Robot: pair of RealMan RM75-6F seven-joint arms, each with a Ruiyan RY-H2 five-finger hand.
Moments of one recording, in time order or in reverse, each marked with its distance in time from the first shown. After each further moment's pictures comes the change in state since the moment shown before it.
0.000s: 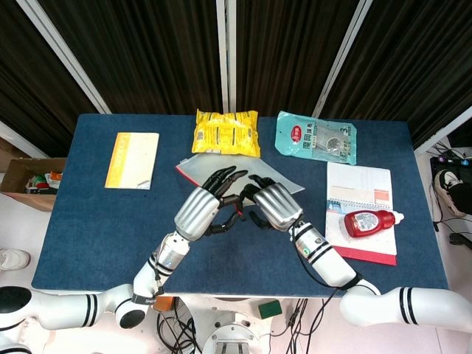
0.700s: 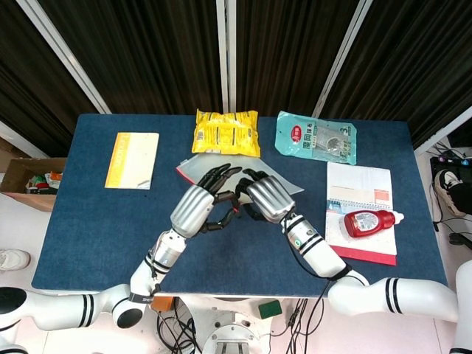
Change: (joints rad) left arm 0.009 0.024 -0.005 -0.018 -0.035 -0.010 -0.044; right arm 0.057 -0.060 0.007 0.103 0.004 -0.004 0.057
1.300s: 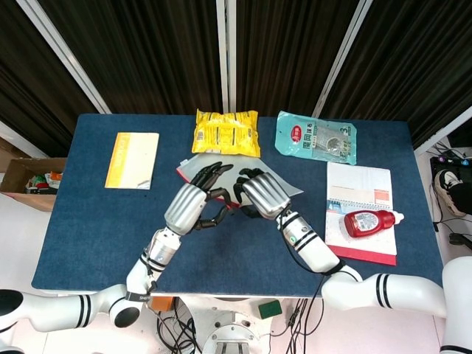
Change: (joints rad) left arm 0.020 0.009 0.006 0.019 -0.022 0.006 -0.036; right arm 0.018 -0.055 -0.003 0.089 -0.056 0.008 0.058
